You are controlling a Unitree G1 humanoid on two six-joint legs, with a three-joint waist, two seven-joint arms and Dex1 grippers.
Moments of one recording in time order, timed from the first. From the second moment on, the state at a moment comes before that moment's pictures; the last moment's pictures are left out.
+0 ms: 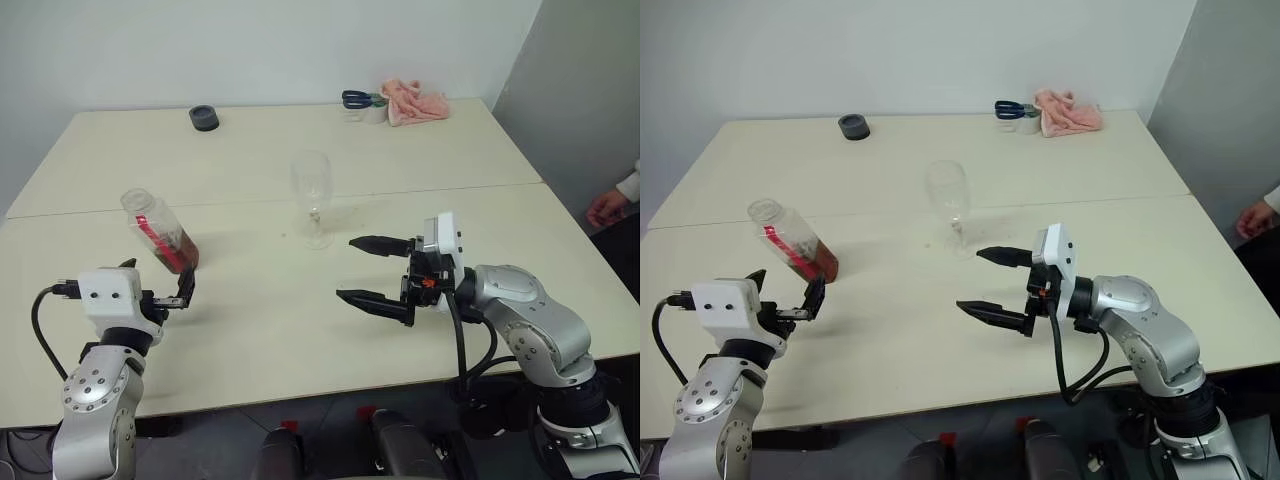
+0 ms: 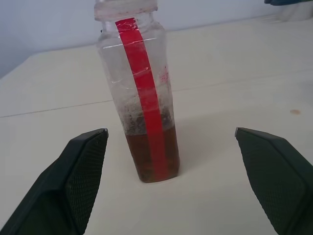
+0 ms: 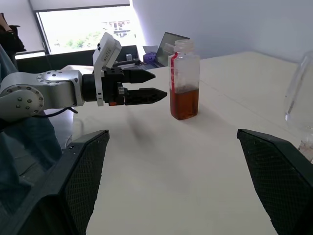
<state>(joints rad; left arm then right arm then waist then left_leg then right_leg) 0.14 0.37 0.41 -0.41 -0.28 0.32 -0.22 -0.38 -0.45 0.12 -0.44 0.57 0.56 0.88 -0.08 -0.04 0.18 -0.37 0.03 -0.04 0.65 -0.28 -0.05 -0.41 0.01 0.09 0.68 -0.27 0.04</state>
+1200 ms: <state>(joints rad) -0.38 0.45 0.36 0.42 -0.23 -0.07 -0.38 -0.37 -0.50 0.10 -0.44 0.57 0.60 0.80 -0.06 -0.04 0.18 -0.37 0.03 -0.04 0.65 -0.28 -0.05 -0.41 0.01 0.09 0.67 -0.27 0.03</state>
